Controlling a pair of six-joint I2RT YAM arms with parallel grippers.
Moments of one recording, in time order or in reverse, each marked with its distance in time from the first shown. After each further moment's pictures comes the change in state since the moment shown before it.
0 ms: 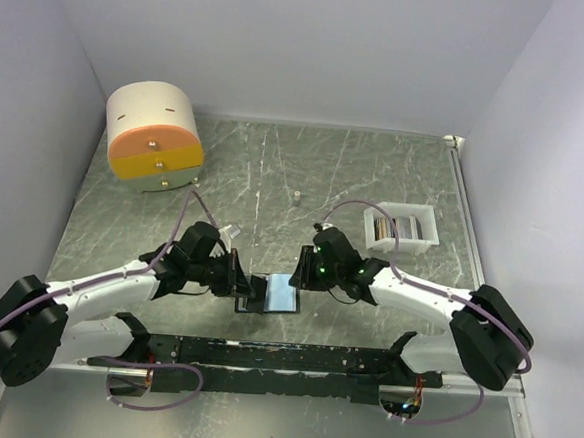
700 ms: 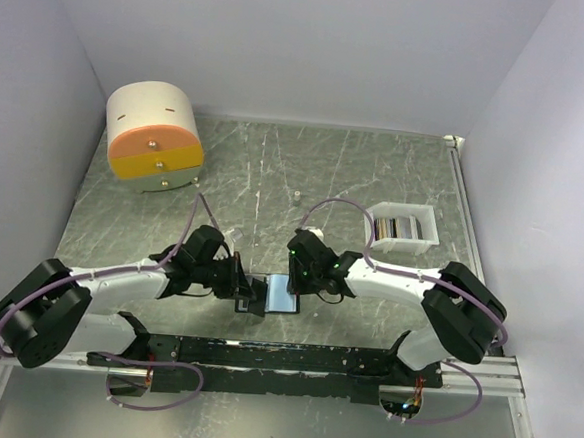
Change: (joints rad) left arm 0.002 0.123 -0.037 0.122 0.000 0.005; right arm 0.108 0.202 0.140 -0.127 0.149 -0.046
